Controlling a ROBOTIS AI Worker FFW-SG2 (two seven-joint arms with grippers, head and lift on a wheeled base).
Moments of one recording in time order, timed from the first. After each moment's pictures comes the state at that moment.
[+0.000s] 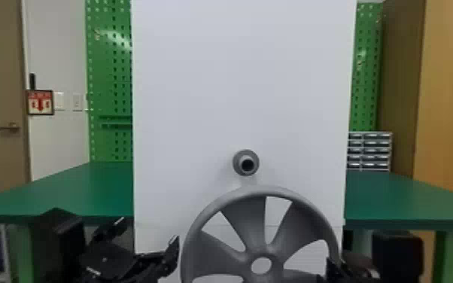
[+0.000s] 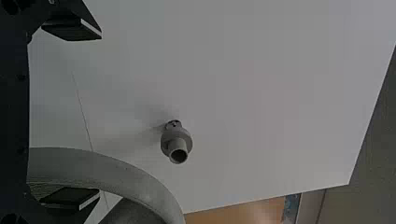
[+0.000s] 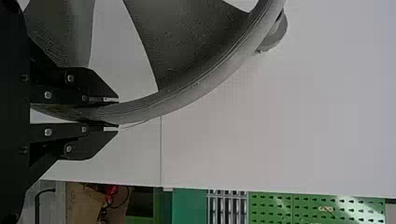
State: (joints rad) left arm -0.16 0.17 -0.09 -2.20 0.20 0.49 -0.23; right arm -0.16 -0.03 0.07 -2.25 -0.10 0.87 -0.13
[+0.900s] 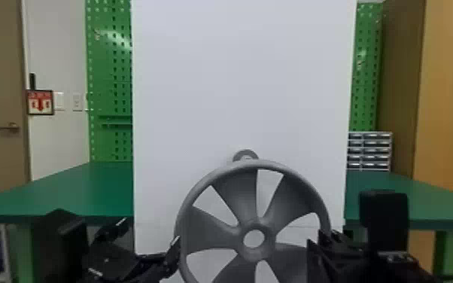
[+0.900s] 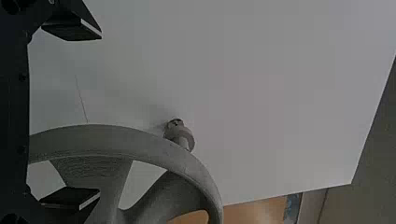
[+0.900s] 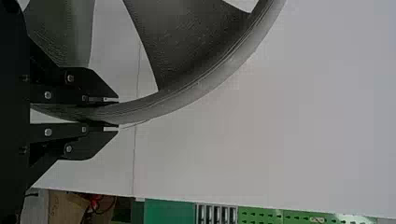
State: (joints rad) left arm -0.16 0.17 -0.09 -2.19 0.20 0.49 -0.23; right arm -0.32 -0.02 0.09 -2.27 -0.09 1.05 -0.13
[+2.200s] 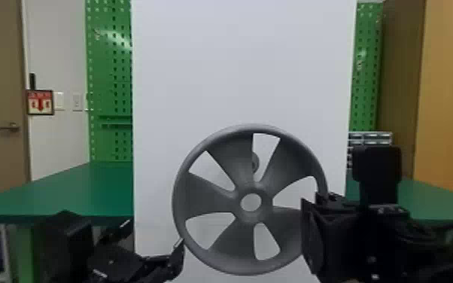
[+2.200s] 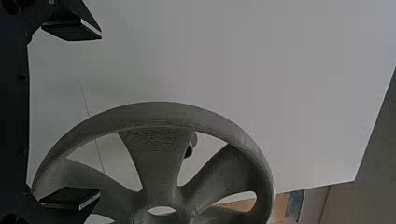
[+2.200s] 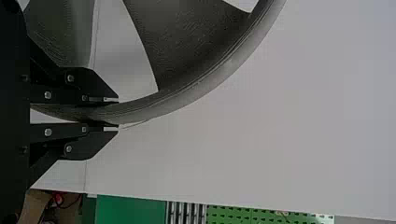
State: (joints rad) left arm -0.16 0.17 -0.11 -2.19 0.20 0.49 -0.23; right arm -0.47 0.00 0.12 -2.26 -0.03 1.13 -0.14
